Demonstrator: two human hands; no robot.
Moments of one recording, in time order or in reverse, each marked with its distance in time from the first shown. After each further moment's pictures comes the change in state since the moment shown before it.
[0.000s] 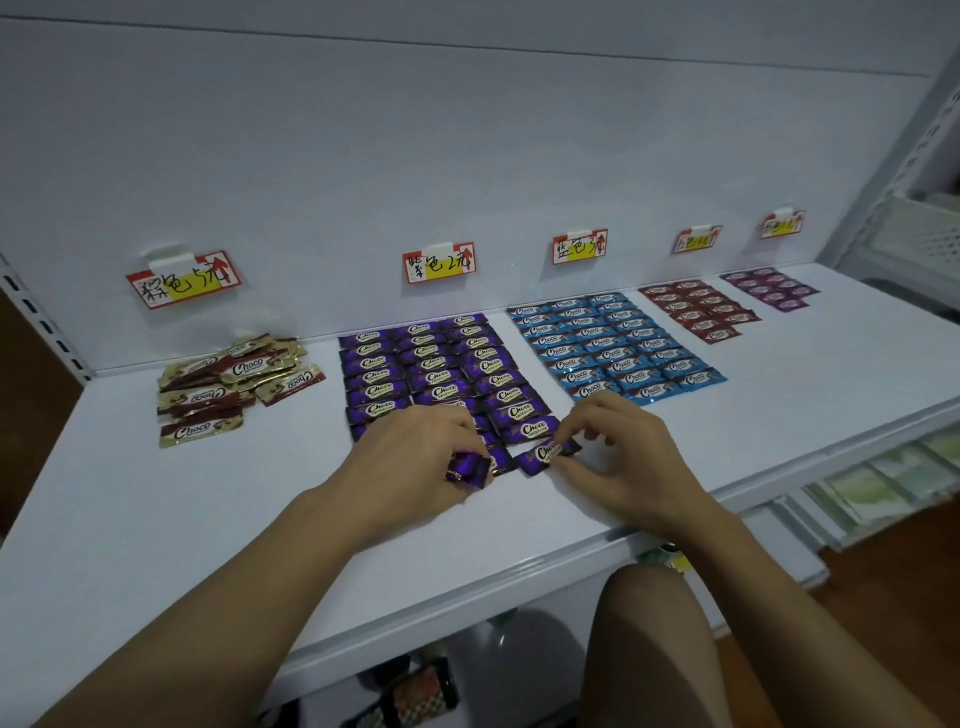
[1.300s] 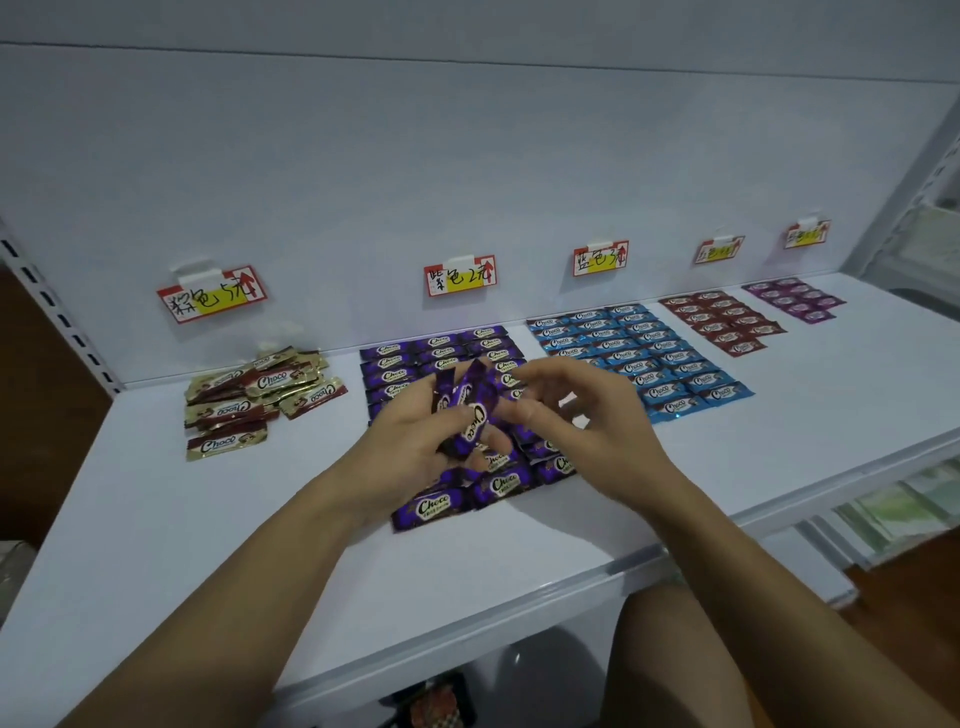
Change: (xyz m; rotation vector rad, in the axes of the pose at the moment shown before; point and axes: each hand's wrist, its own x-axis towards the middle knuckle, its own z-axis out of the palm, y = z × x) left_hand 0.006 0.009 -0.032 -1.380 0.072 -0.445; right_hand 0.052 -0.052 0.016 0.432 0.087 0.092
